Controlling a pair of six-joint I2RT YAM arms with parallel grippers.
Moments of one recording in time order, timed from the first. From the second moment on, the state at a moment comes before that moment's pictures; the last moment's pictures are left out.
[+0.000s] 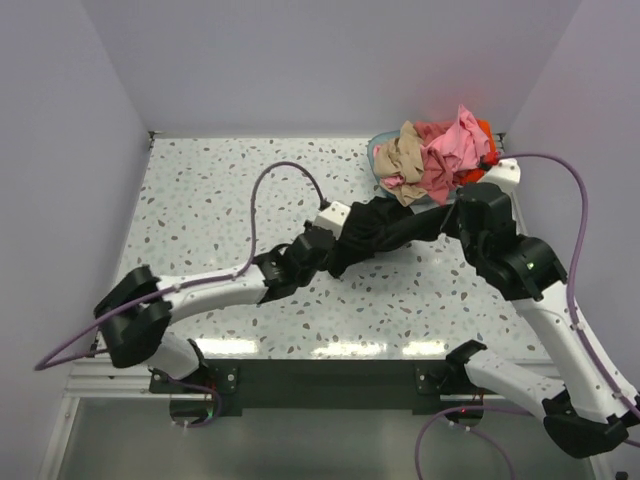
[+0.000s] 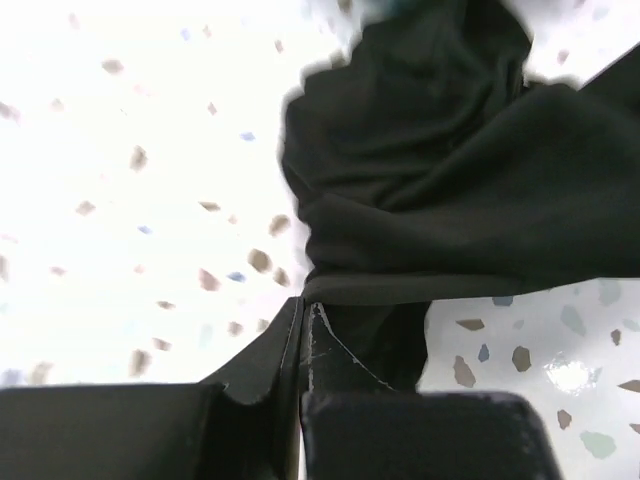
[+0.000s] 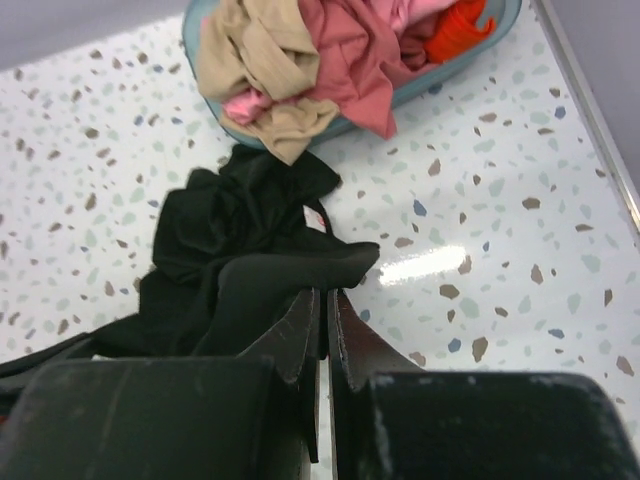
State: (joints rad) left arm -0.99 1.58 0.89 0.16 -0.53 -0.21; right arm 0.52 0.94 1.25 -0.88 0.62 0.52
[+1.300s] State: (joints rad) left arm -1.09 1.19 0.56 -0.05 -0.17 -0.36; right arm 0.52 0.94 1.17 -0.90 0.71 0.53
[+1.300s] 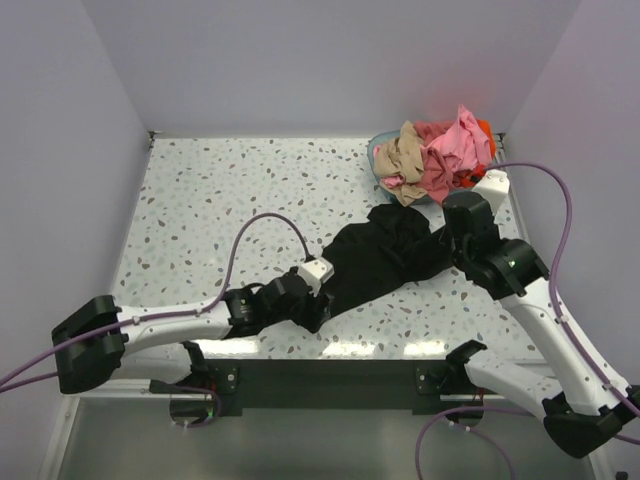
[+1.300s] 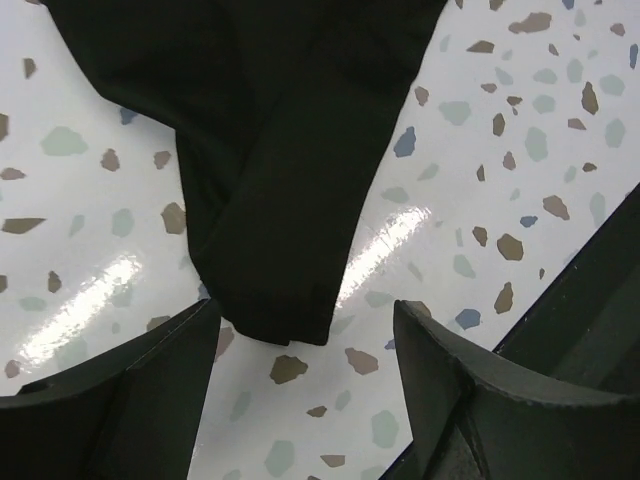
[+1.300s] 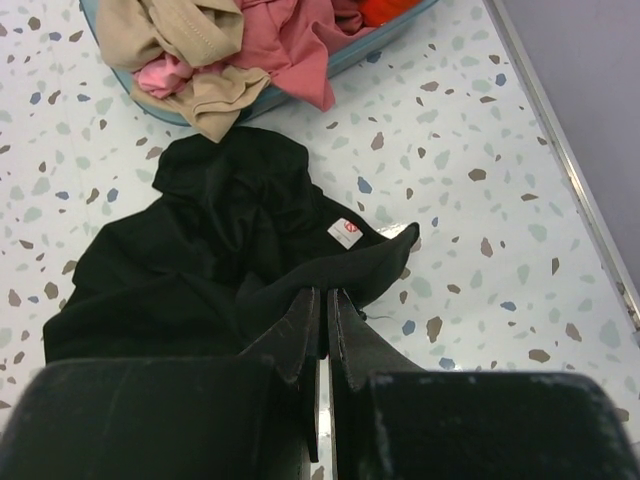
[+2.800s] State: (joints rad) left arm -1.16 1.43 0.75 -0.25 -0.54 -0.44; right arm 0.52 0.93 1.23 -0.90 0.71 0.51
